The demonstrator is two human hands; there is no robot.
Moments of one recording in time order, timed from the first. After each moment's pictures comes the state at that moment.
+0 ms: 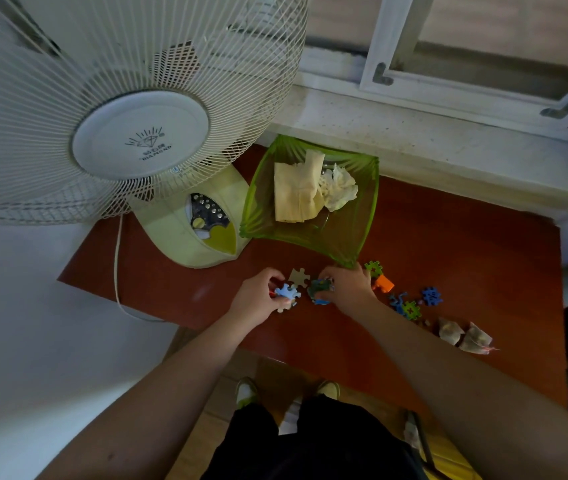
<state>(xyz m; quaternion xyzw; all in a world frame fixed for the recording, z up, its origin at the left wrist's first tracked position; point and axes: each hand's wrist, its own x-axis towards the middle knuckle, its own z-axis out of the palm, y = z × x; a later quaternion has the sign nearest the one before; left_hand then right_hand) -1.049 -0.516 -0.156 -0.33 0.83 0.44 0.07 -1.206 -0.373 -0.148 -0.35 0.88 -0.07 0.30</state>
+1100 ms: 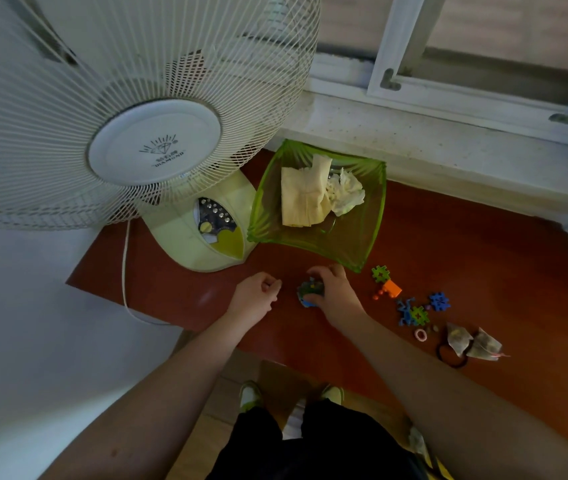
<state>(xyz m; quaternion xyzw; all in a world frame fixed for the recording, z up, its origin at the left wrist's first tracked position) -1.044 -0.535 -0.164 -0.42 0.77 0.48 0.05 -1.173 -0.388 -0.150 -0.31 0.84 -0.28 0.34</state>
